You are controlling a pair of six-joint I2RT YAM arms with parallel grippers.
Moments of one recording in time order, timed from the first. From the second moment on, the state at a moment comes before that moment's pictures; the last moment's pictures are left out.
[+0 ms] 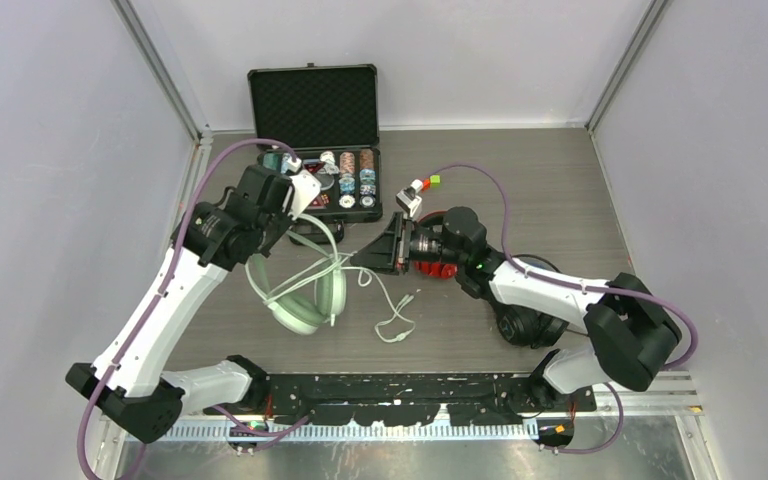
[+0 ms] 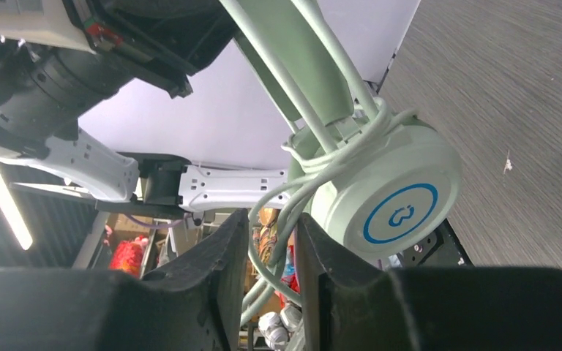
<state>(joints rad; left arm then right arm) -0.54 1.15 1.45 -1.21 -0.41 0.33 0.77 1.42 0.78 0.64 -0.66 1.32</state>
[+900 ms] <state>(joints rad) -0.54 1.23 1.70 -1.29 -0.39 0.26 0.90 1.33 0.53 0.75 -0.66 1.14</state>
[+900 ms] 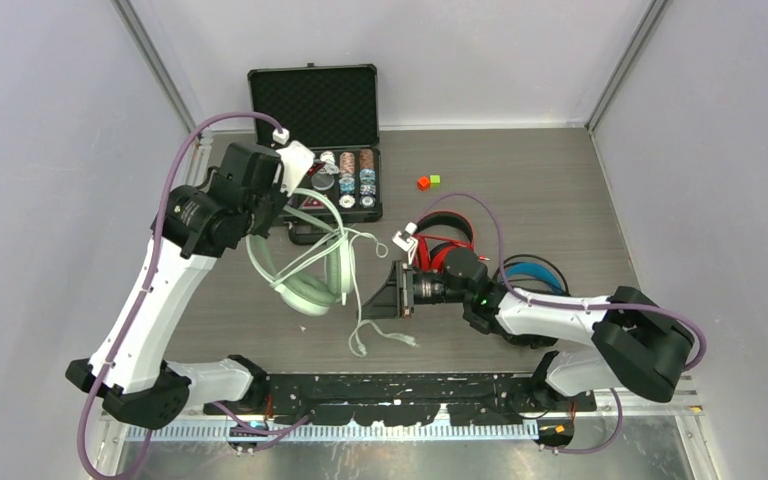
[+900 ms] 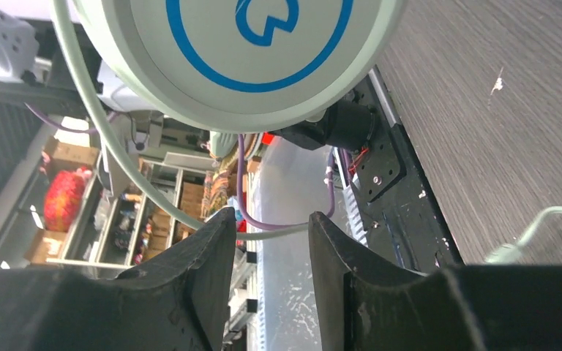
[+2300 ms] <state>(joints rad) -0.54 1.22 1.75 -1.26 -0.34 0.19 0.98 0.97 0.48 0.56 -0.20 0.84</state>
